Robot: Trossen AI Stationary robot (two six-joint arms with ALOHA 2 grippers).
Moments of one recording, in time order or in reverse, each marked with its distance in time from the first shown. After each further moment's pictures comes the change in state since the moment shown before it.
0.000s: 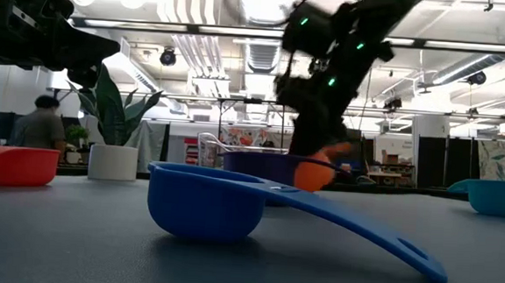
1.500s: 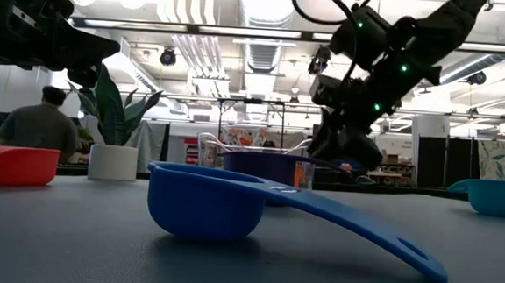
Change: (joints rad) left arm 0.000 0.000 0.000 -0.001 0.000 0.000; right arm -0.004 -0.200 -0.399 0.476 0.288 -0.873
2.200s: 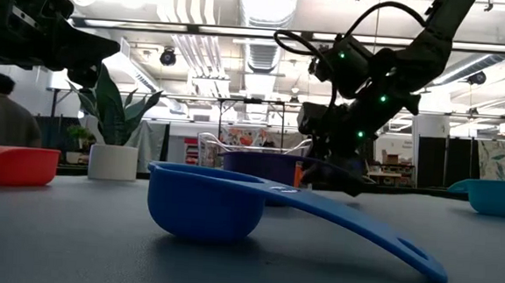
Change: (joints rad) left arm 0.000 0.000 0.000 0.001 0.000 0.000; right arm -0.054 0.169 0.012 0.168 0.055 -0.070
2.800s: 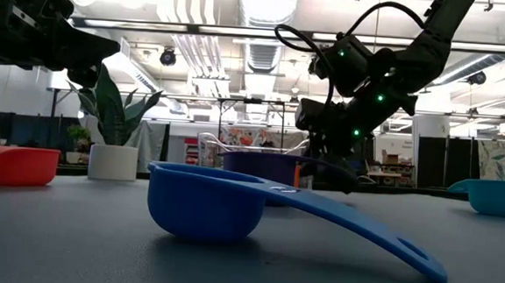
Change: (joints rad) left arm 0.000 0.000 0.000 0.000 0.000 0.000; right arm -0.009 0.005 0.000 0.056 -0.015 0.008
